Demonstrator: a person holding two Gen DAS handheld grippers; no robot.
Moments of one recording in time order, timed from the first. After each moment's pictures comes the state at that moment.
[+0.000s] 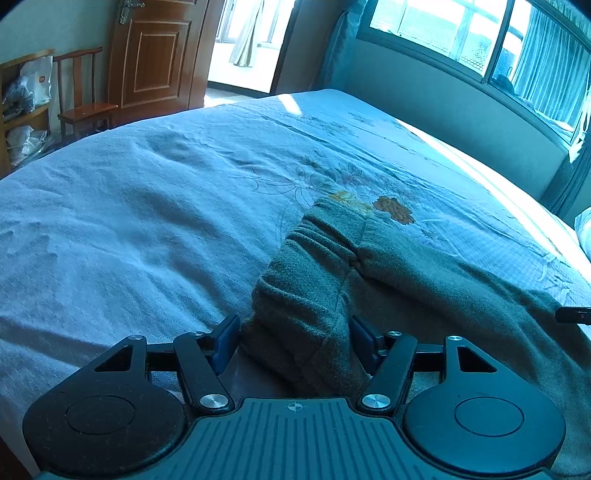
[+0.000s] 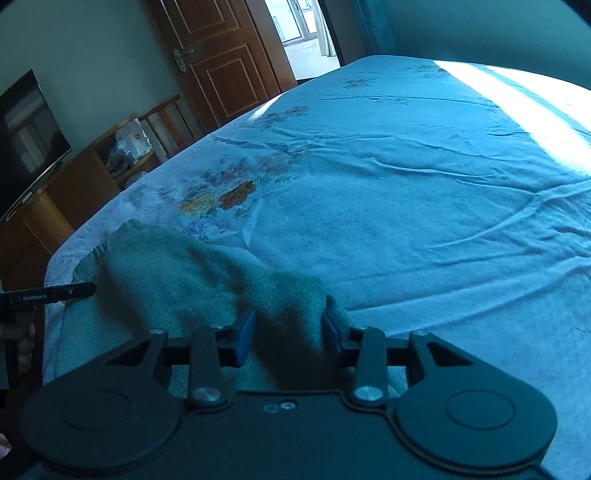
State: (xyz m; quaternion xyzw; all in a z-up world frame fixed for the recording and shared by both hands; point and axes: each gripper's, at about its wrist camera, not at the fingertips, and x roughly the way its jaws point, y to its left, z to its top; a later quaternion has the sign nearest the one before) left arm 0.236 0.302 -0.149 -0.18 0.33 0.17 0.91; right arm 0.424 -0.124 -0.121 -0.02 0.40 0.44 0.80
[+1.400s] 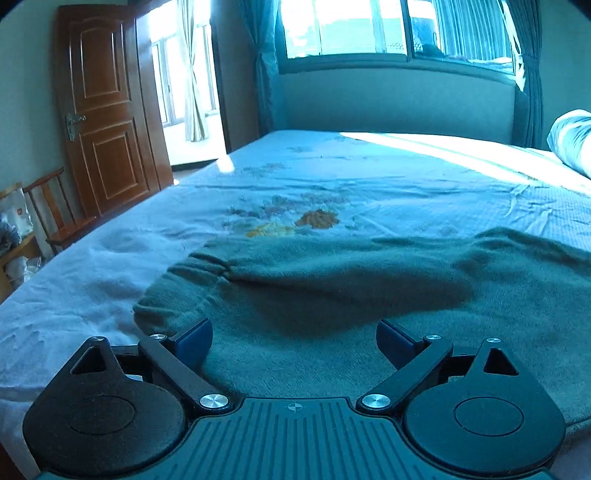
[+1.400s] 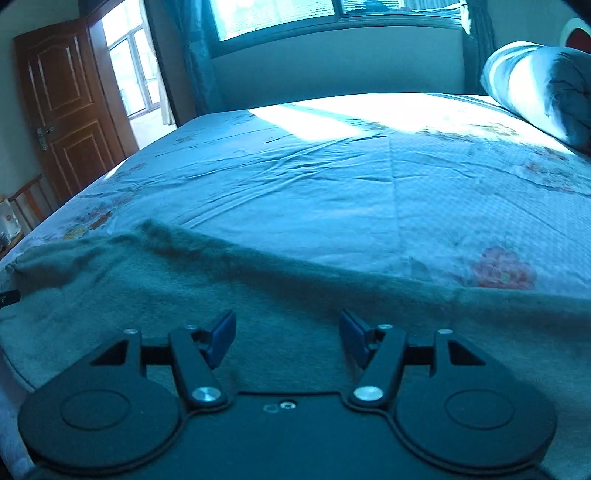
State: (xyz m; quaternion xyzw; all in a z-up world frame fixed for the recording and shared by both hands) left arm 0.239 0.189 -0.133 0.01 0.29 0.16 0.94; right arm 0.288 -0.307 -0.141 0.04 0.33 0.15 0.93
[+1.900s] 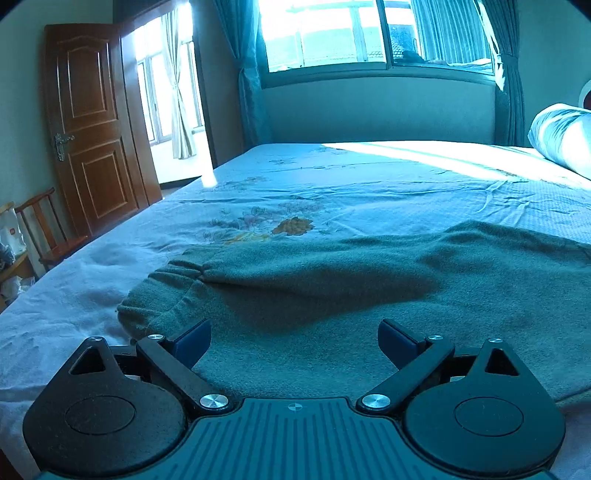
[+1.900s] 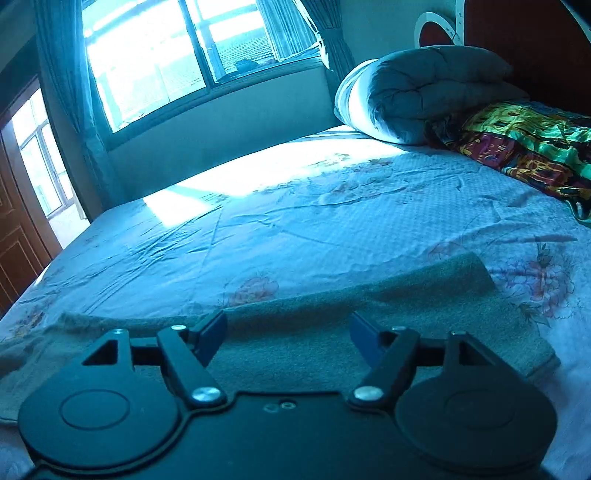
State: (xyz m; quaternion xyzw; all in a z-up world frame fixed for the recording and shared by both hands) left arm 0.220 0.153 -0.134 0.04 0.26 0.13 0.95; right arm 0.205 -0.462 -0.119 0.14 0.25 0.04 0.96
